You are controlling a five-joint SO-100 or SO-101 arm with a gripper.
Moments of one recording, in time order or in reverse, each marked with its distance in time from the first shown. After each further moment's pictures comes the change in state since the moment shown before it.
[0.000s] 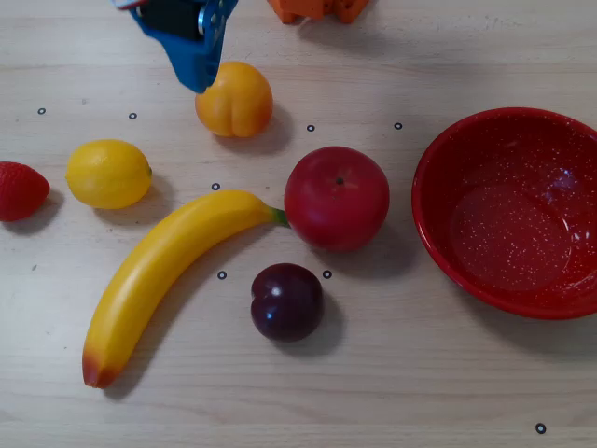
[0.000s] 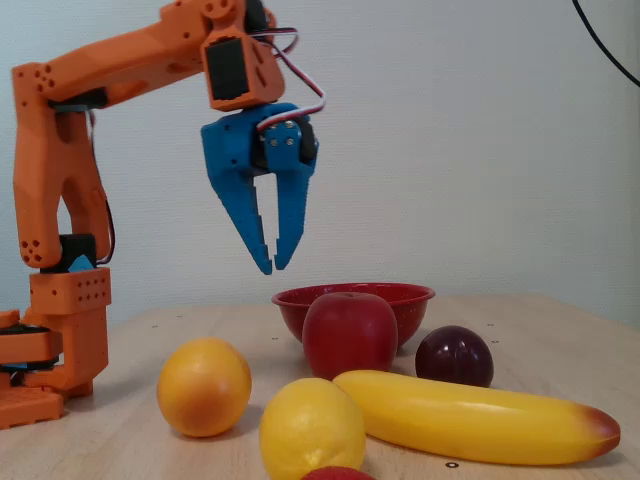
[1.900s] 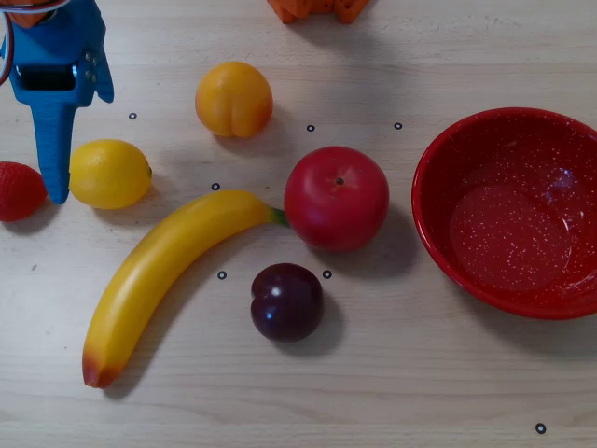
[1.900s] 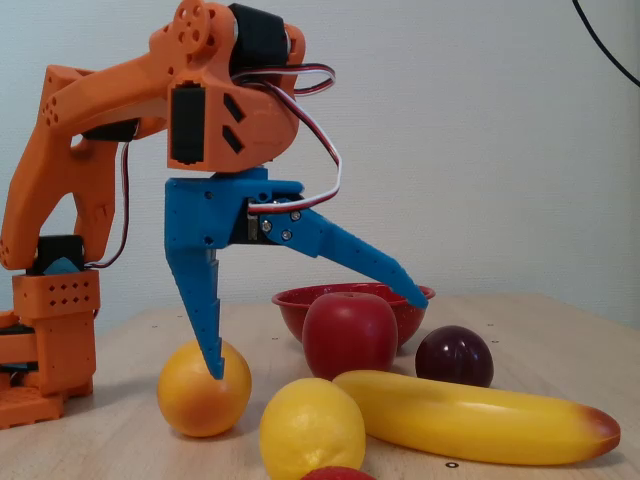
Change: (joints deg) arm -21.1 -31.6 -25.6 7.6 35.2
